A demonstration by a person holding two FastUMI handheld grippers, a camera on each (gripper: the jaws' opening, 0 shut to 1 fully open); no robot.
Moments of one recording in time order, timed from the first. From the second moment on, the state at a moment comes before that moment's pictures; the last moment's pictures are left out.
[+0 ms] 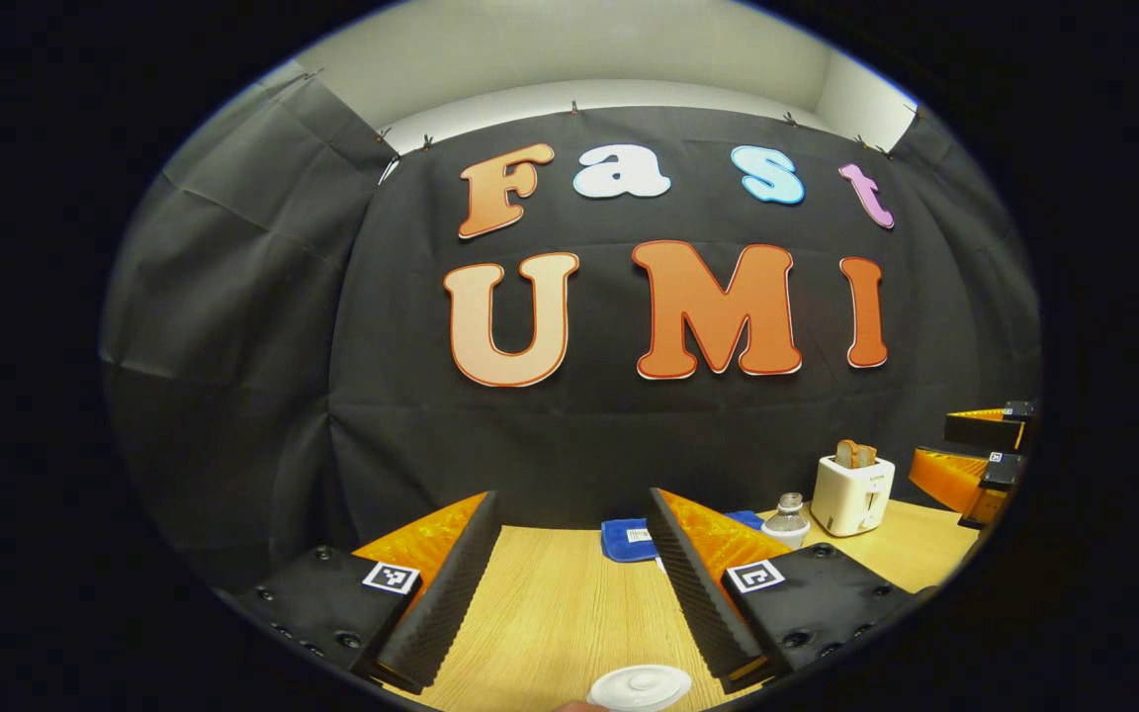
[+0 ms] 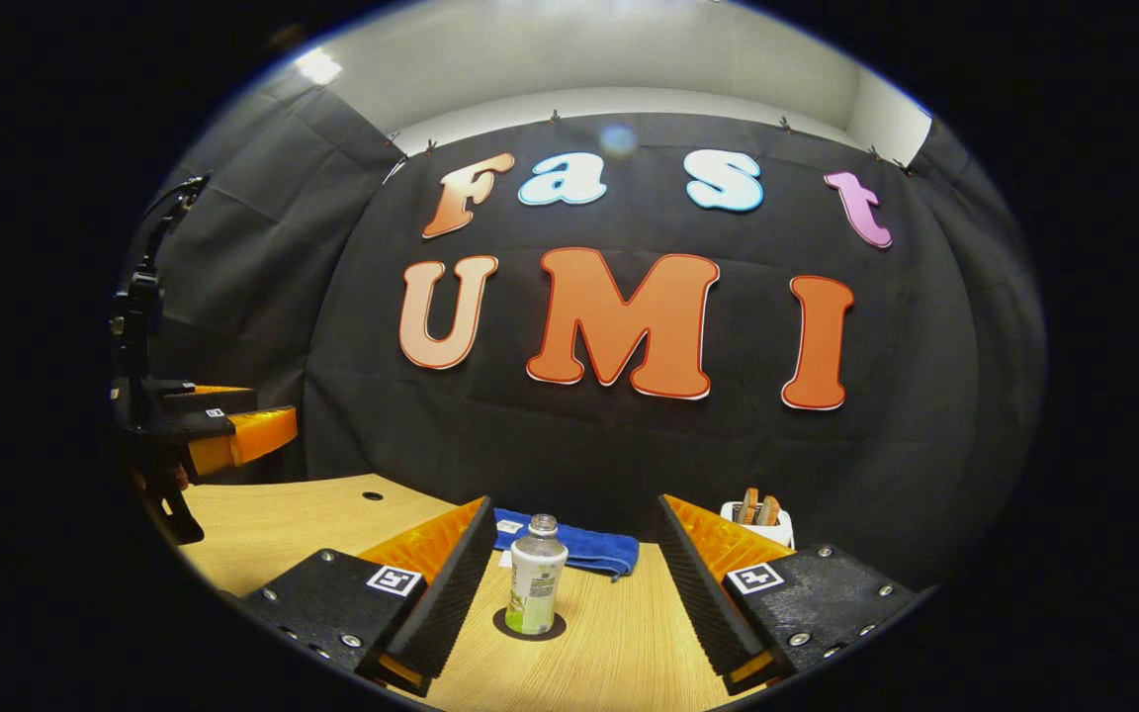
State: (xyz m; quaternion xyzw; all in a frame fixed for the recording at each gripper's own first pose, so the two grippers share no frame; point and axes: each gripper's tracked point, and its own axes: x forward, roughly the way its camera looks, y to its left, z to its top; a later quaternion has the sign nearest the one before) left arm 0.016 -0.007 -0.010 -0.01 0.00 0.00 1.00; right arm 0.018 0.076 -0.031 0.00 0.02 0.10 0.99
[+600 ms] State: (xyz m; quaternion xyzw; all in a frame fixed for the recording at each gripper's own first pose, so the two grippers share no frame) left arm 0.012 -0.011 -0.005 0.00 -0.01 0.00 1.00; right arm 0.017 0.075 -0.033 0.01 0.02 0.10 0.99
